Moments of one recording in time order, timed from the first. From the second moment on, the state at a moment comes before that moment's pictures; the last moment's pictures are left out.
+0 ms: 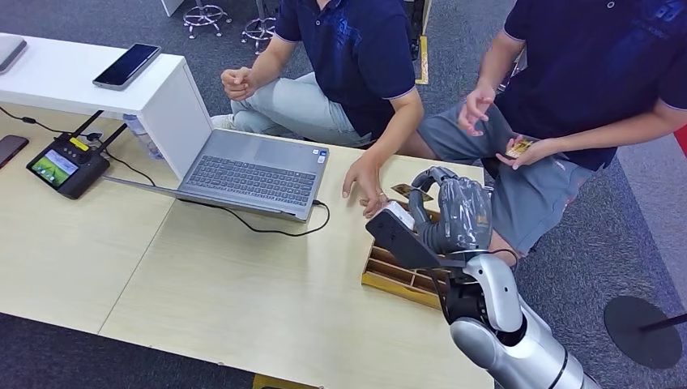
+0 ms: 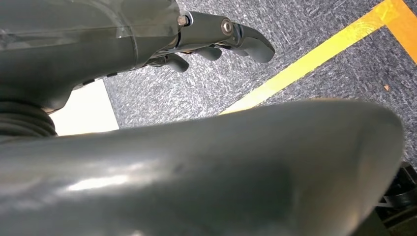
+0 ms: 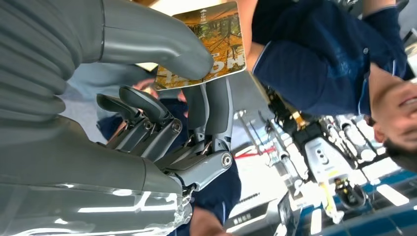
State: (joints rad) left arm -0.19 0.01 -1.40 -0.29 0.74 0.40 0.13; right arm -0.54 -0.31 0.85 -1.68 0.85 -0.39 0.58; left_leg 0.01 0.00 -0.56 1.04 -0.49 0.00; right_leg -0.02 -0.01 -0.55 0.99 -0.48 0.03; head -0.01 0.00
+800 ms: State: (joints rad) left arm -0.19 0.01 -1.40 -0.29 0.74 0.39 0.14; right arm -0.52 -0.31 0.87 -1.56 0.79 -0.42 0.53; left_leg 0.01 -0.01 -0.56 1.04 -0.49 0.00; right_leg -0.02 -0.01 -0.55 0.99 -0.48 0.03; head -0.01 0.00
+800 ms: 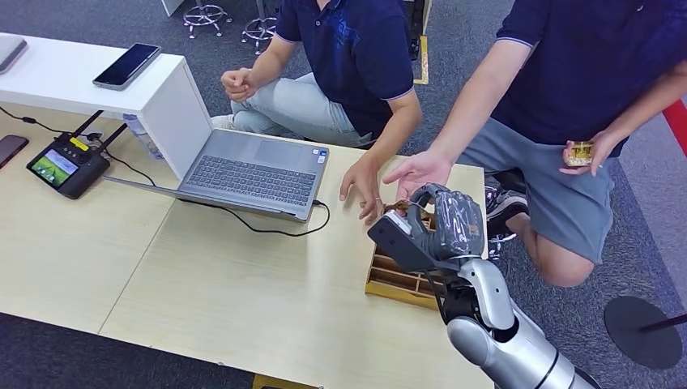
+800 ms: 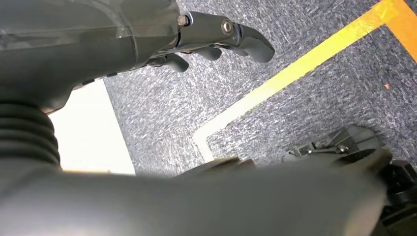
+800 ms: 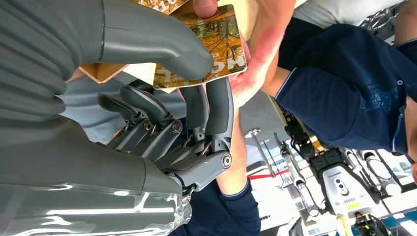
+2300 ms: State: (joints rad) left arm -0.13 0.03 -1.38 -0.29 0.85 0.43 0.09; right arm 0.03 -0.48 0.60 -1.87 -0.17 -0.53 -0.03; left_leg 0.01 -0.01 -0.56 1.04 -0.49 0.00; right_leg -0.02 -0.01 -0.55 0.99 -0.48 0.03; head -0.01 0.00
